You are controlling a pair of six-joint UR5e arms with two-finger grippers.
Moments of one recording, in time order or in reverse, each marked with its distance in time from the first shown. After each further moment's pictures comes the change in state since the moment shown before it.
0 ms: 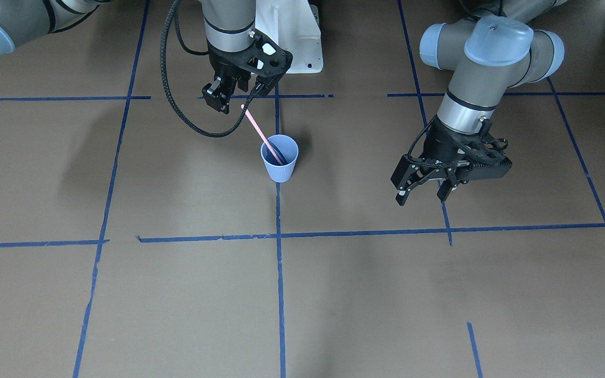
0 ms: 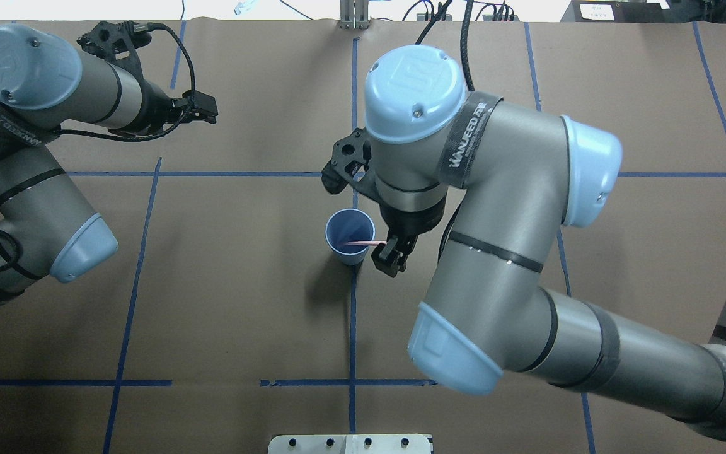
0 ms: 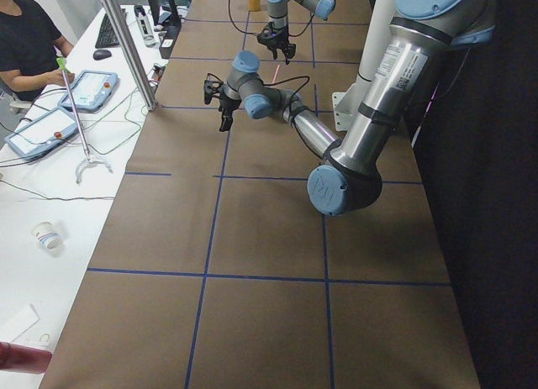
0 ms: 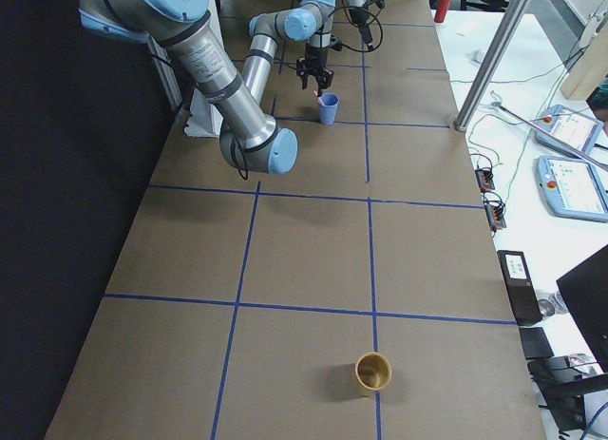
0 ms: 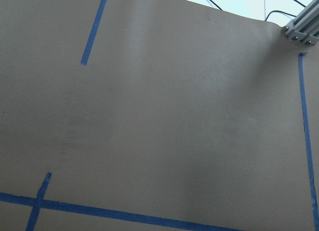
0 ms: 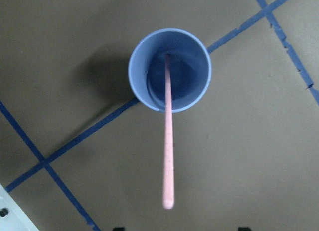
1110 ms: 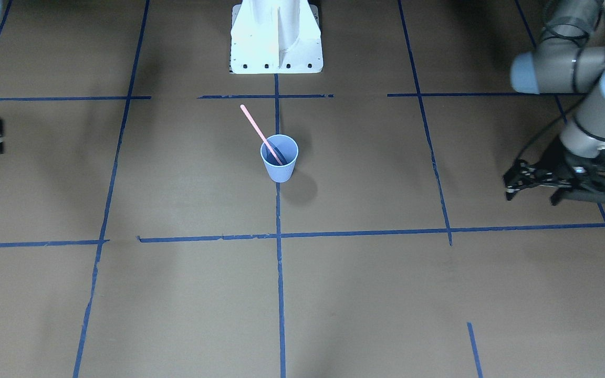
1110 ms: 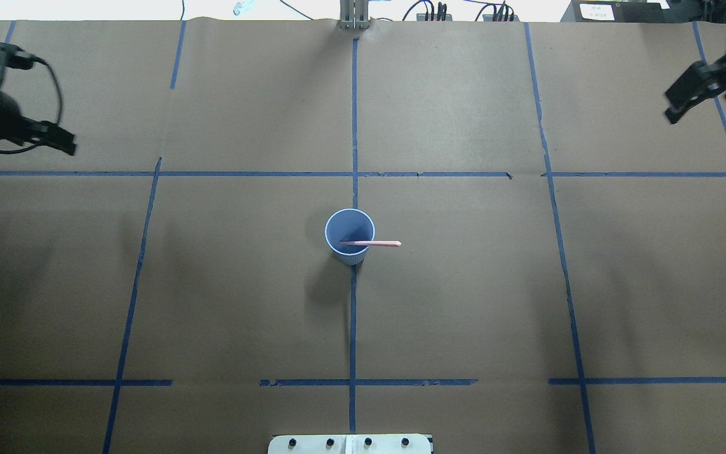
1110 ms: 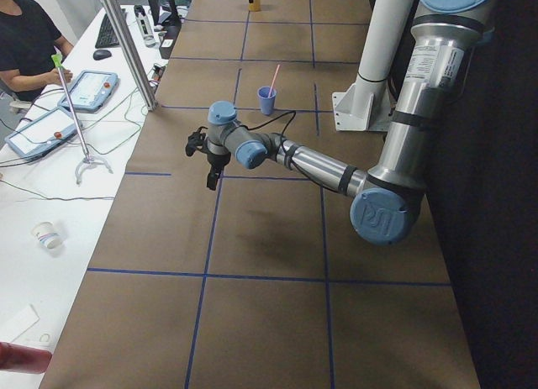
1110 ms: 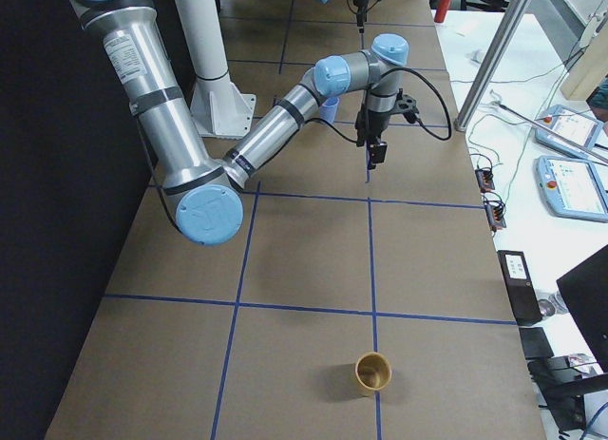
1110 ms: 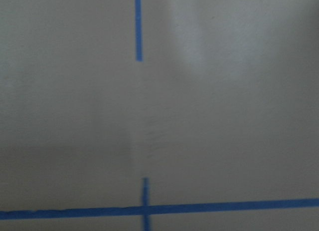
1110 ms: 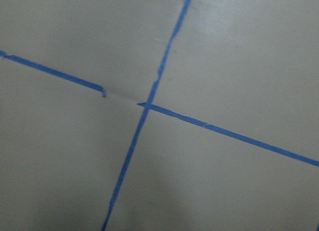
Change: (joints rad) left arm -0.291 0.254 0.122 0.013 -0.316 0.763; right arm 0.705 -0.459 0.022 0.076 0.267 0.015
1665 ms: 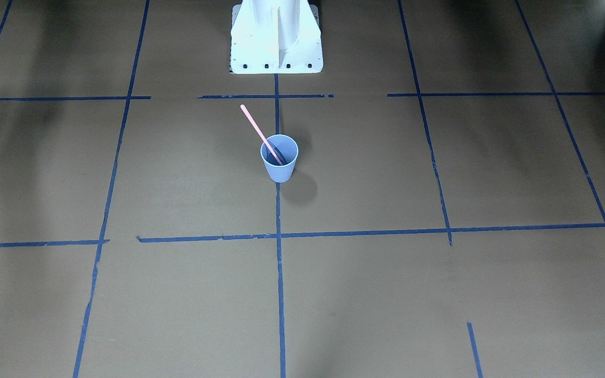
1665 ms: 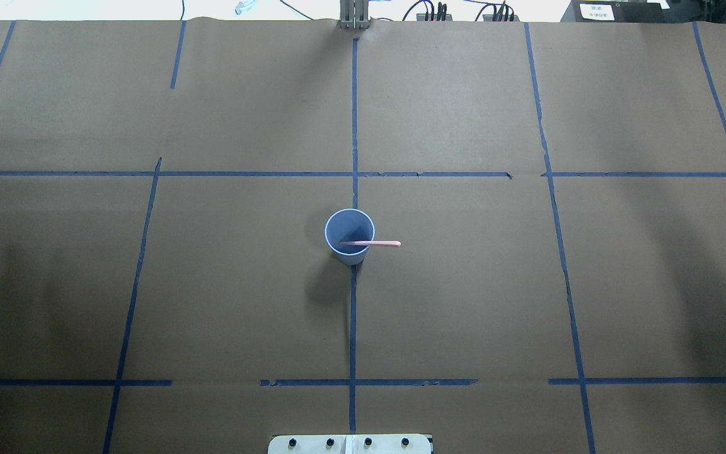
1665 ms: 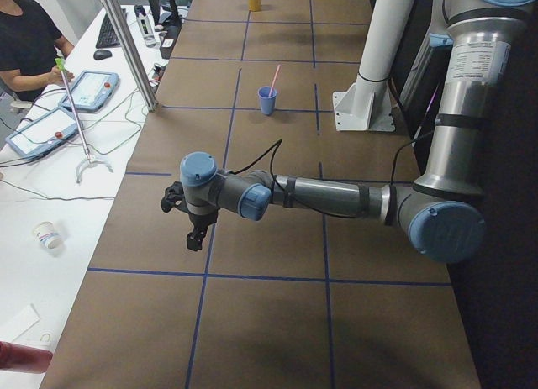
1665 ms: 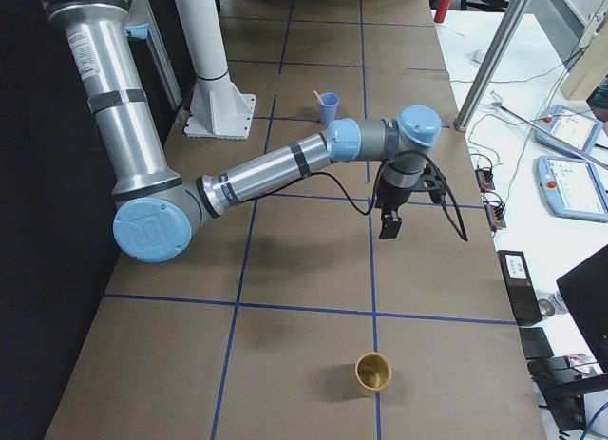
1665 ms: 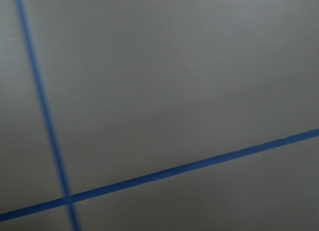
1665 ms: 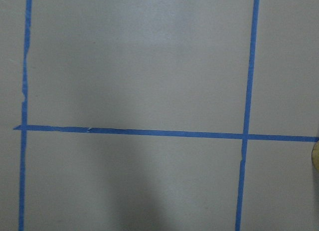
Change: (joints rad) left arm -0.379 0.080 0.098 0.195 -0.155 0.614; right arm 0.209 -0.117 -0.248 0.182 0.076 -0.147
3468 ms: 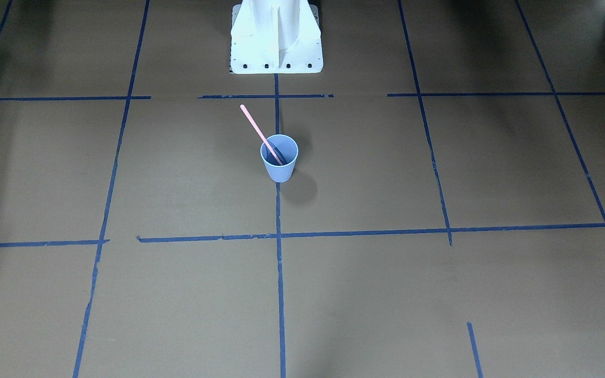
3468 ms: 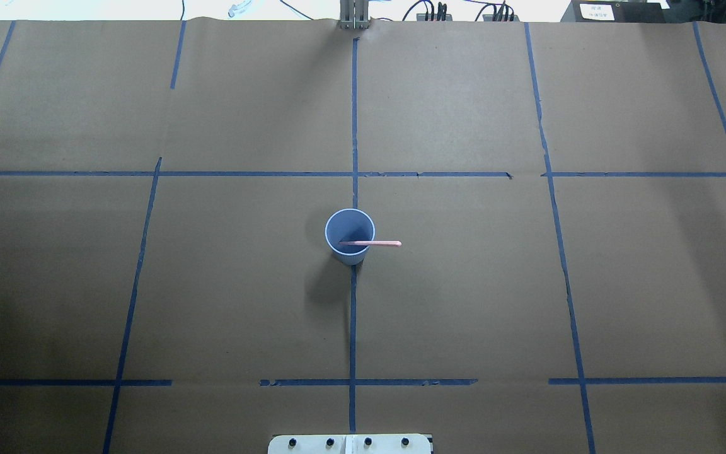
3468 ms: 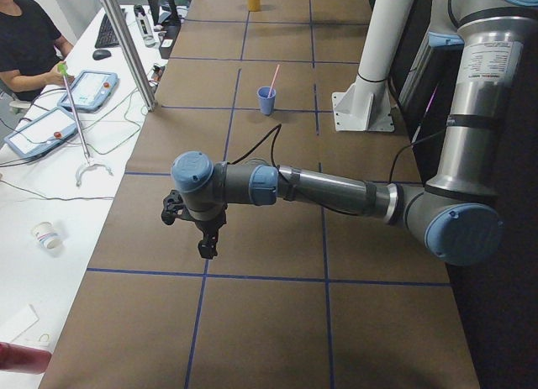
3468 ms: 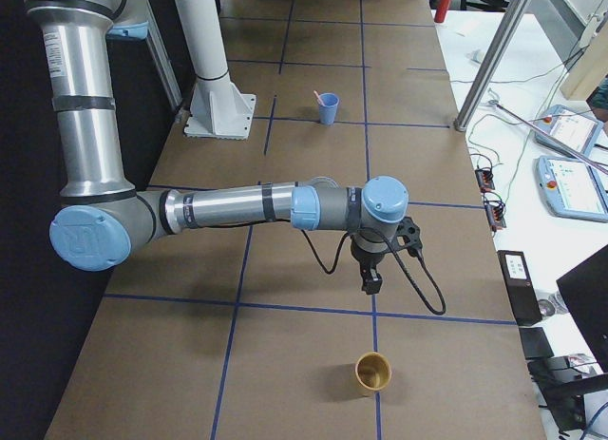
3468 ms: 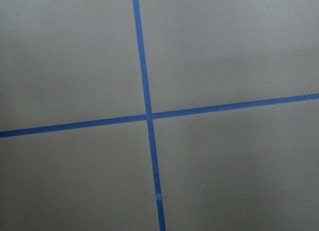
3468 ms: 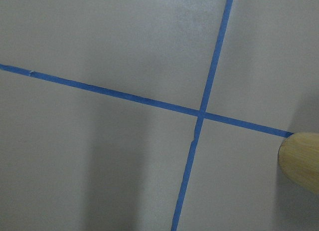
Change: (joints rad) left arm -0.053 0.034 -0.141 0.296 -0.085 -0.009; right arm 0.081 -0.218 0.016 0.213 0.054 -0.213
